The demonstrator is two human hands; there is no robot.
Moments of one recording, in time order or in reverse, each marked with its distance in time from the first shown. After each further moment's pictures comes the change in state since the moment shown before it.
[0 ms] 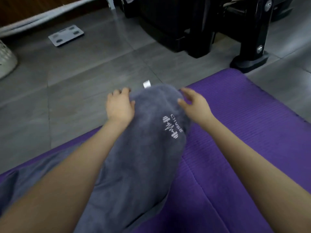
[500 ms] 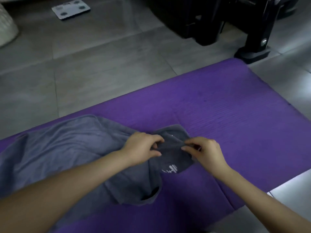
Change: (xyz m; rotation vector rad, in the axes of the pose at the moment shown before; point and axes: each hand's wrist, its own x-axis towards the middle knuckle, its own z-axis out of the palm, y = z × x) left_hand -0.178 -0.025 -0.007 -0.194 -0.641 0.424; right_hand -0.195 0.041 0.034 -0.186 -0.093 -0.097
